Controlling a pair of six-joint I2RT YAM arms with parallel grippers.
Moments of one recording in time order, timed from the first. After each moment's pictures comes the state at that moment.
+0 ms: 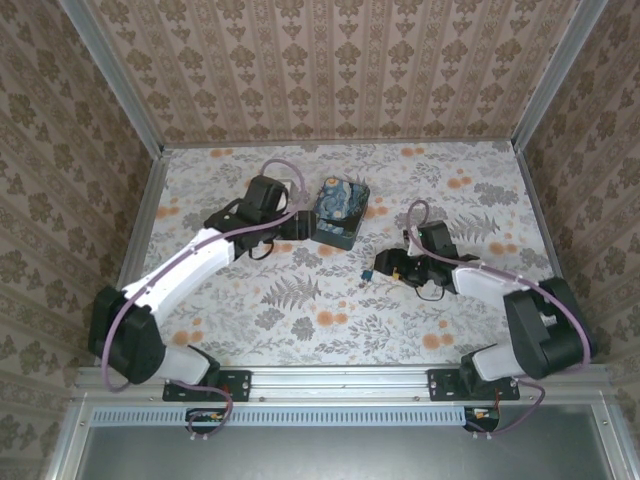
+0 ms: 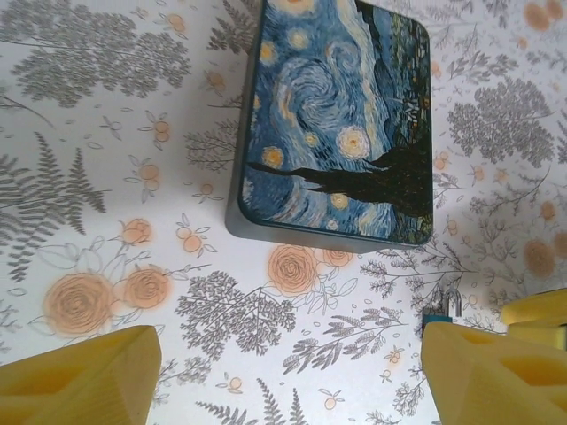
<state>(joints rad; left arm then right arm) -0.61 1.38 1.11 -0.52 0.06 -0.43 0.27 1.38 0.57 -0.08 -0.49 0.65</state>
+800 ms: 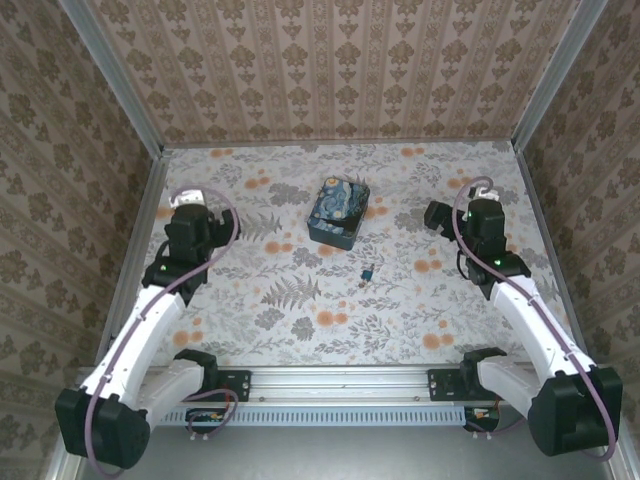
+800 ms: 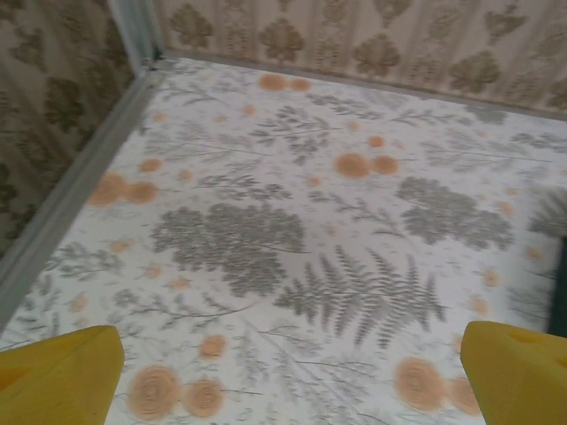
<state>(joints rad) -0.29 0.92 0.75 -0.34 -0.35 -0.27 0.09 1.01 0.69 -0.16 0.16 0.41</state>
